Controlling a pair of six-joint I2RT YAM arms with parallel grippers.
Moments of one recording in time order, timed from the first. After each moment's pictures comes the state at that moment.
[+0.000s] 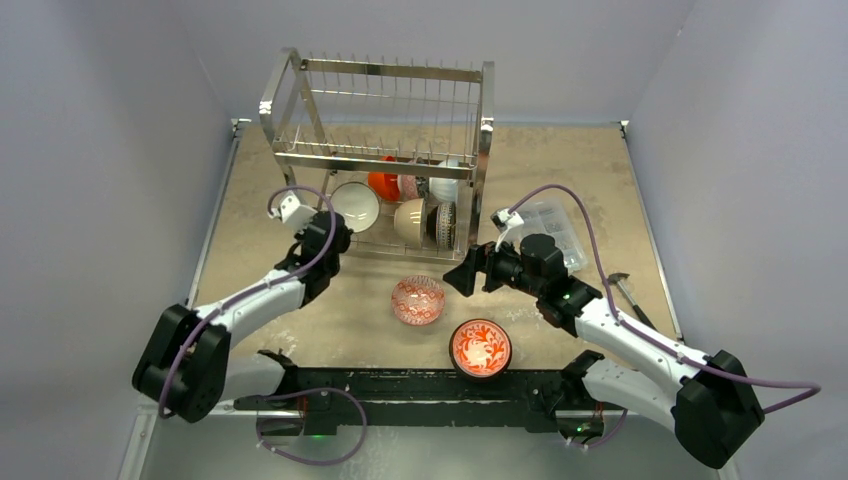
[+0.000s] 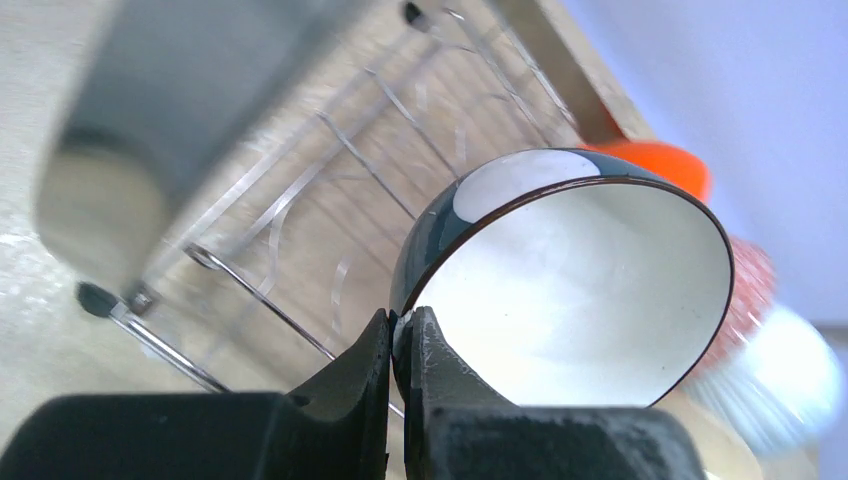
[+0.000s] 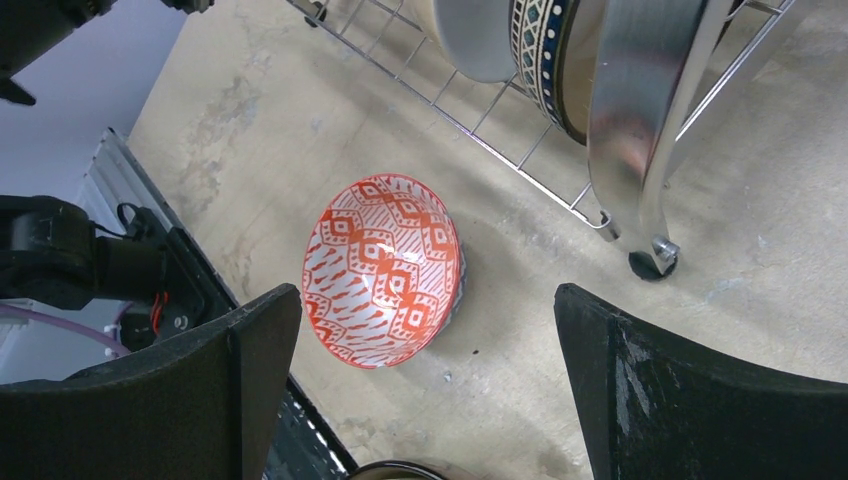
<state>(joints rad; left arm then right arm) -0.42 1.29 0.57 0.19 -0.62 -1.03 0.63 0.98 0.49 0.09 -0.28 0.49</state>
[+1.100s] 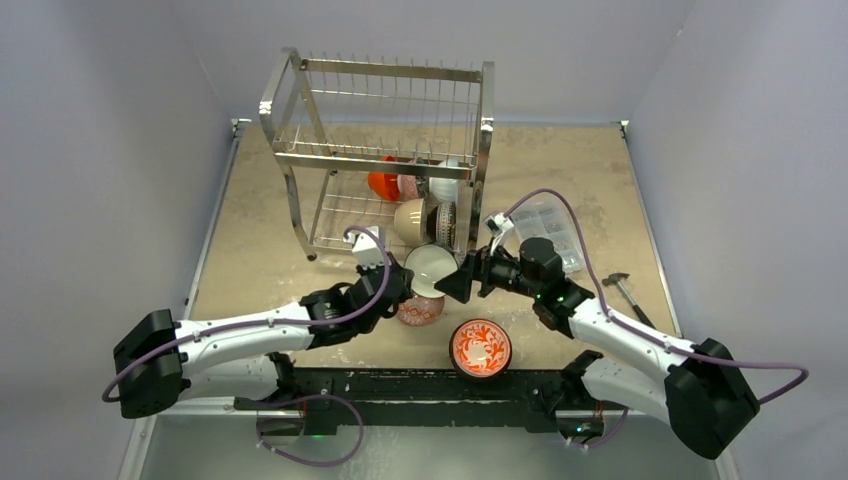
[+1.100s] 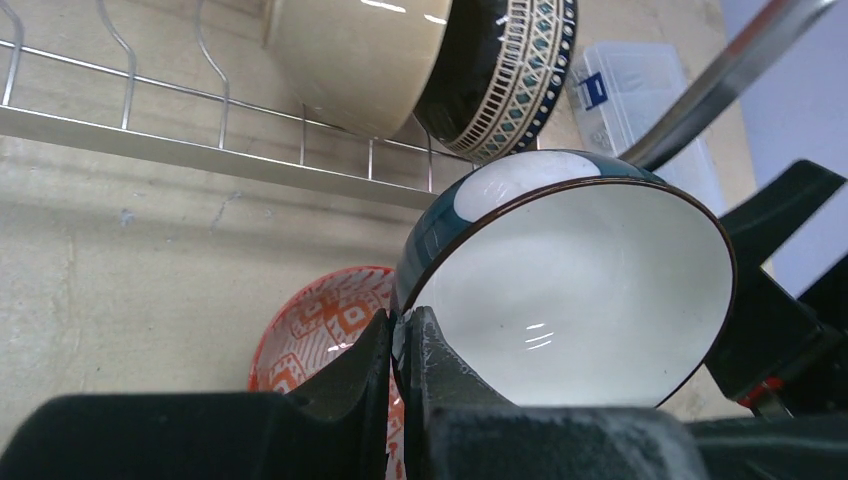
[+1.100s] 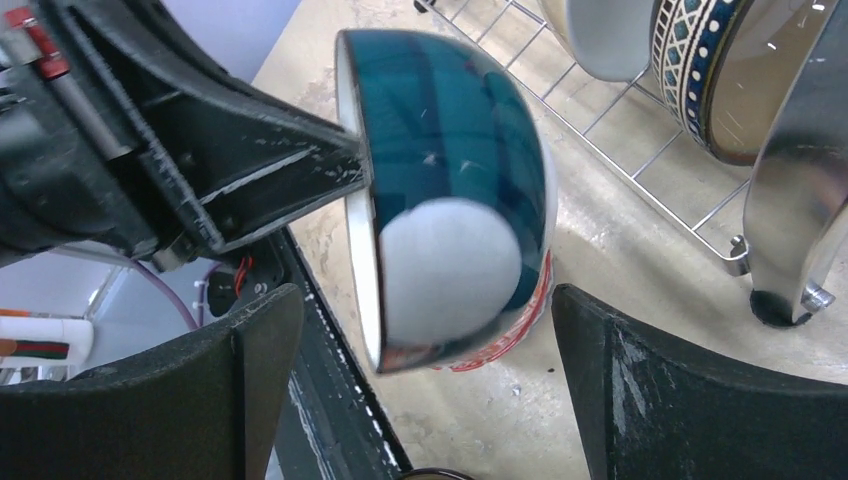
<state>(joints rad) -1.09 1.11 0.60 -0.05 -0.68 -0.97 0.63 1.03 0.43 0.30 -0.47 0.57</state>
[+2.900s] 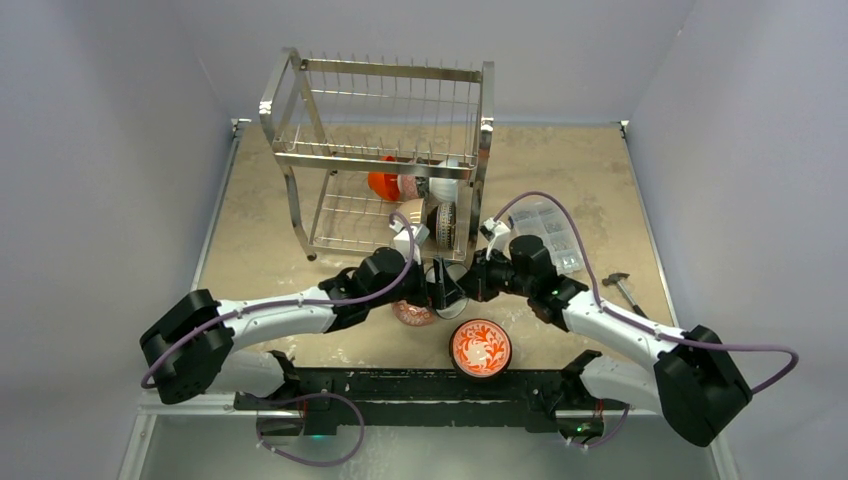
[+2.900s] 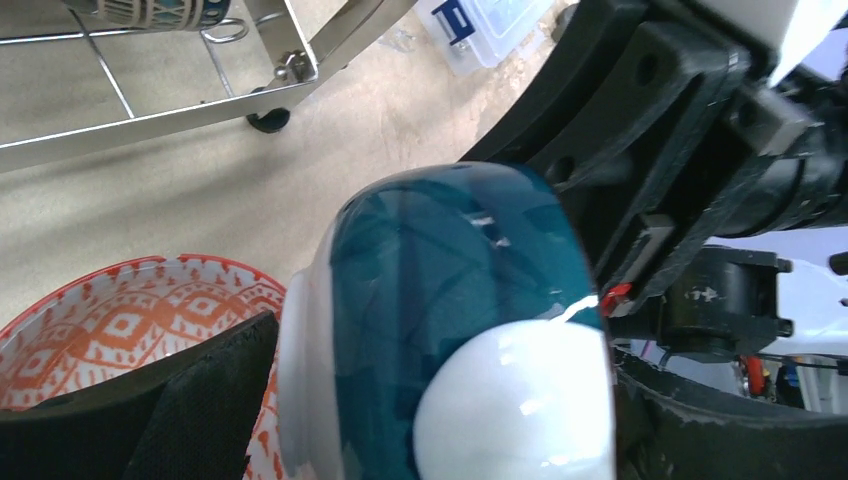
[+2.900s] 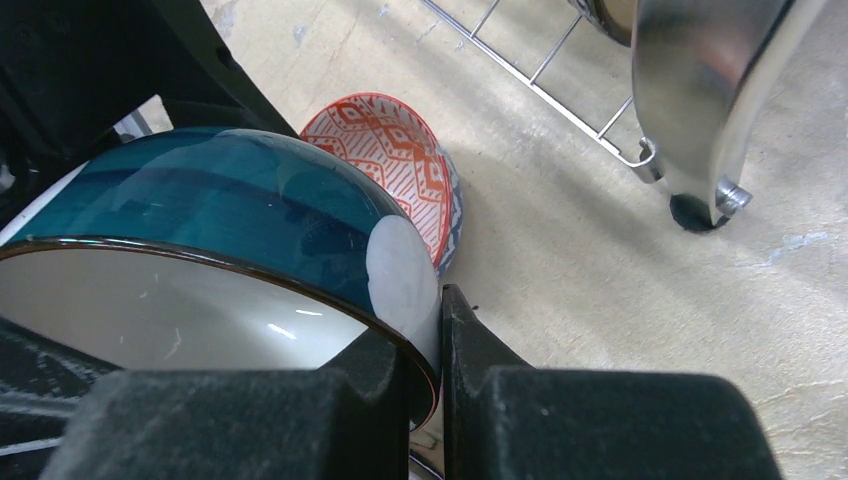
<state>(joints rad) -0.96 1.31 0.60 0.26 0.05 -0.78 0.62 1.11 0.47 0.12 -0.40 0.48</state>
